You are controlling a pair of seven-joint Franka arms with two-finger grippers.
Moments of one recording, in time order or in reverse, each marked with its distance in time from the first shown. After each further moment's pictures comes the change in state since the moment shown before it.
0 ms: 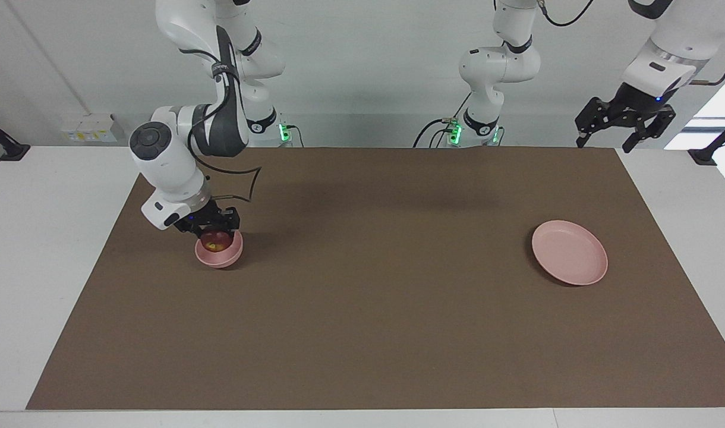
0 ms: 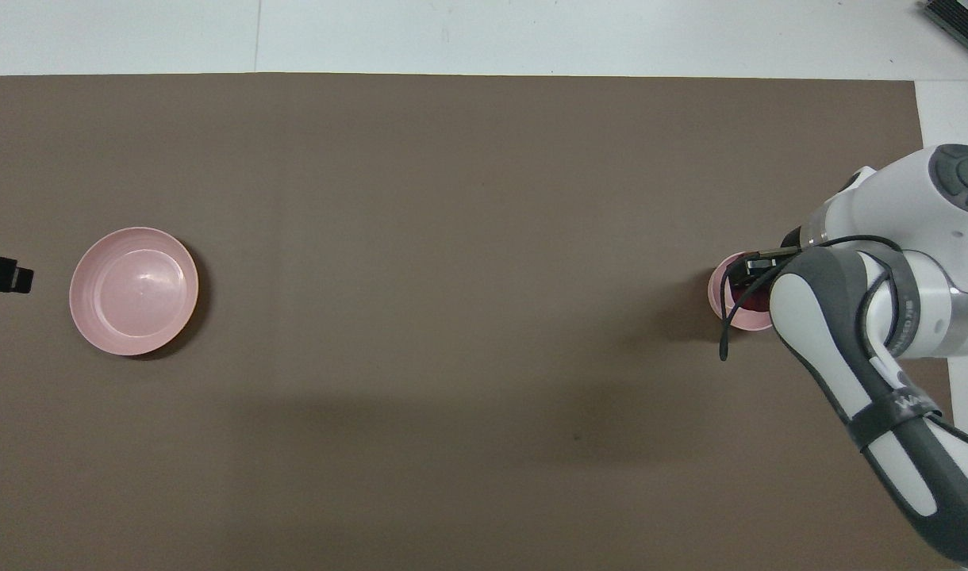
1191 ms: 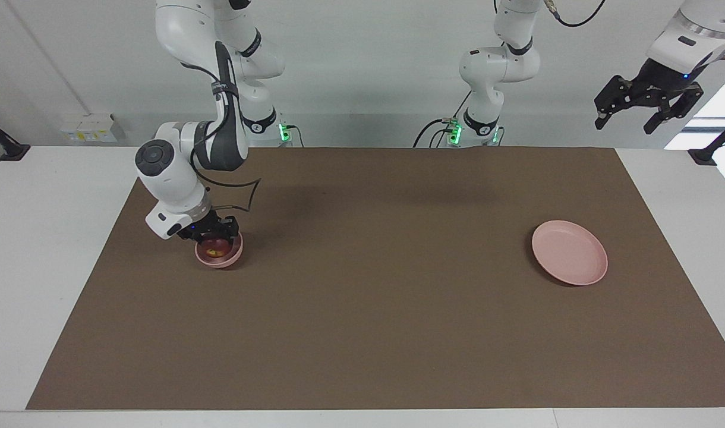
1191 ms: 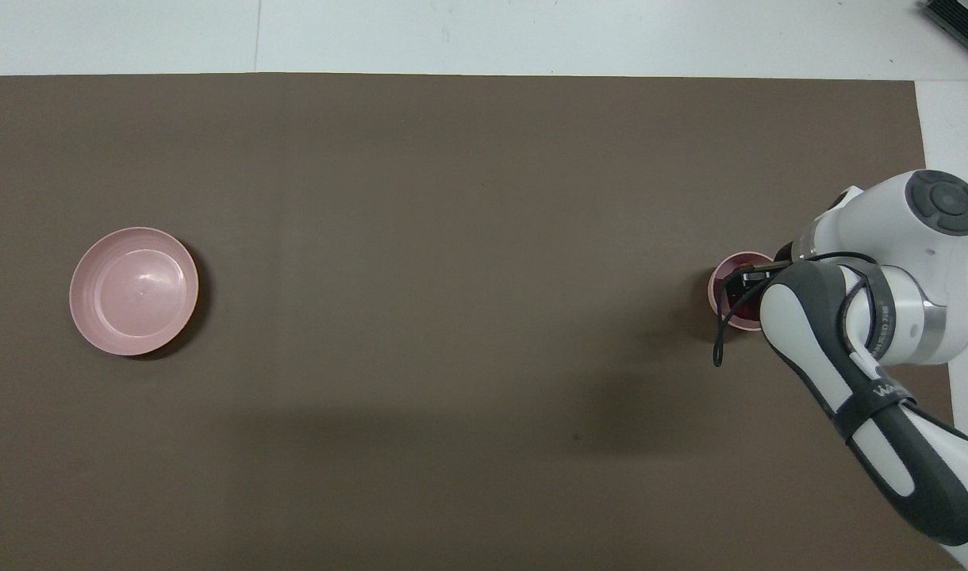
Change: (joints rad) left arm 0.018 0.050 -0.013 0.148 0.022 -0.131 0.024; right arm -0.028 0.034 0.003 -0.065 -0.001 0.082 -0.026
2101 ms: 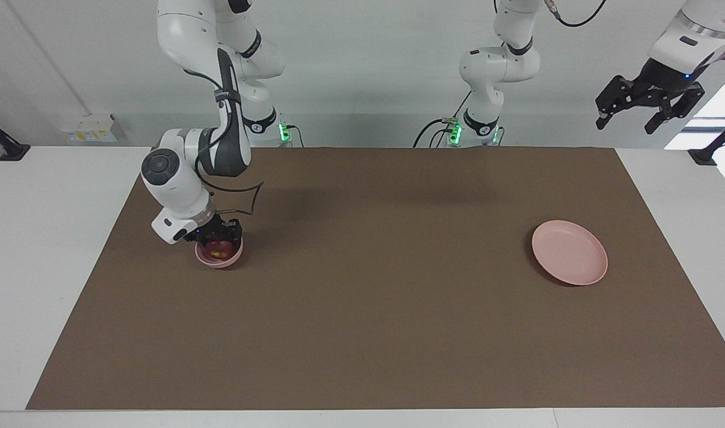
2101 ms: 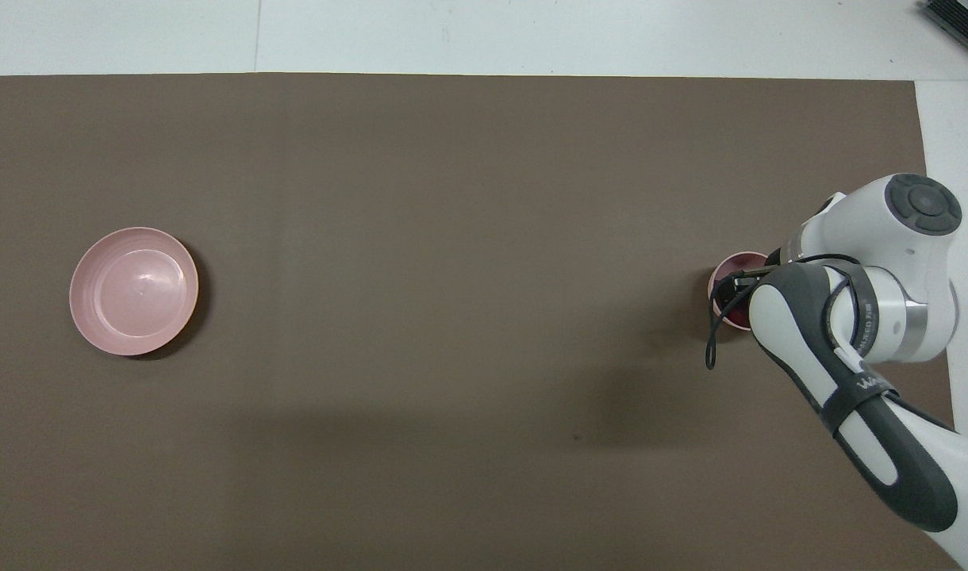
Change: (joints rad) left arm 0.001 0.000 0.002 0.000 0.000 0.000 0.000; right arm 0.001 0.031 0.004 -0.005 0.000 0.002 0.000
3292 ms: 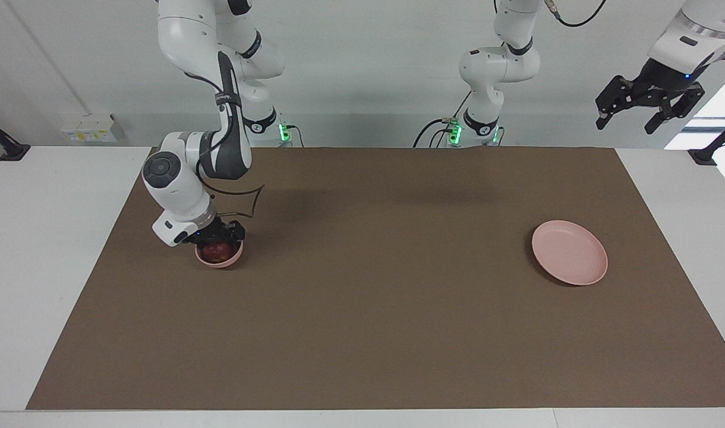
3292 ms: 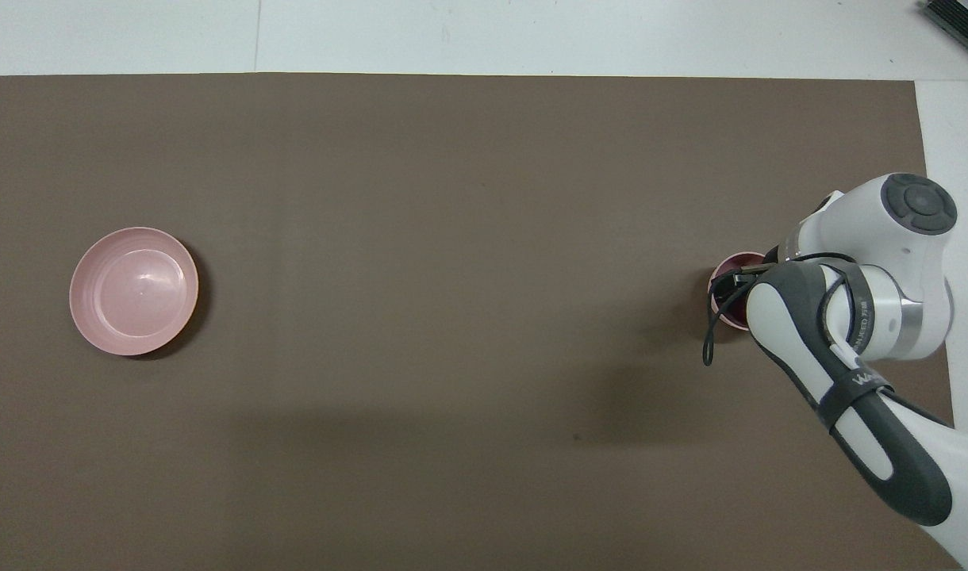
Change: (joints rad) left arm 0.000 0.000 0.000 0.000 0.000 0.000 0.000; right arm 0.000 0.010 0.000 0.010 0.000 0.017 0.003
